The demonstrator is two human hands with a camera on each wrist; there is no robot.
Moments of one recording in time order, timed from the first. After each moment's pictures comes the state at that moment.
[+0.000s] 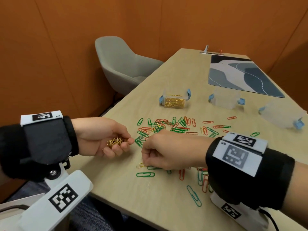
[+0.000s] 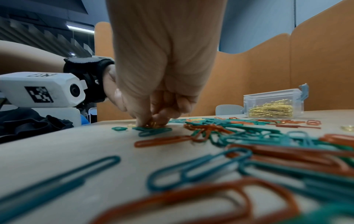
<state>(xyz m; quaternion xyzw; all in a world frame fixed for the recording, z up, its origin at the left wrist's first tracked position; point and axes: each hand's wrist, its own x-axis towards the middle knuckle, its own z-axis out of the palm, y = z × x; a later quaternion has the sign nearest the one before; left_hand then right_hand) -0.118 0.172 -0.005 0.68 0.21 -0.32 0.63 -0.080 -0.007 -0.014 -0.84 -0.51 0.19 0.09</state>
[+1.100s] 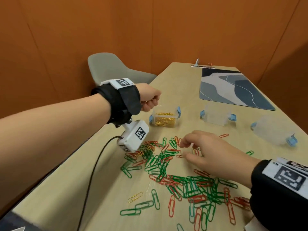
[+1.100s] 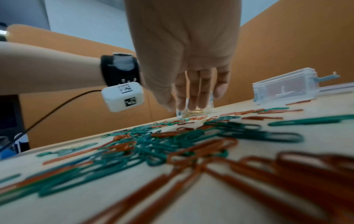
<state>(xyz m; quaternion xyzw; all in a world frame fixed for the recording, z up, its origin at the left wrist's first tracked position) 0.045 0.111 0.040 0.82 0.13 -0.11 0.55 -0.031 -0.088 -0.014 -0.95 -0.29 0.03 0.13</state>
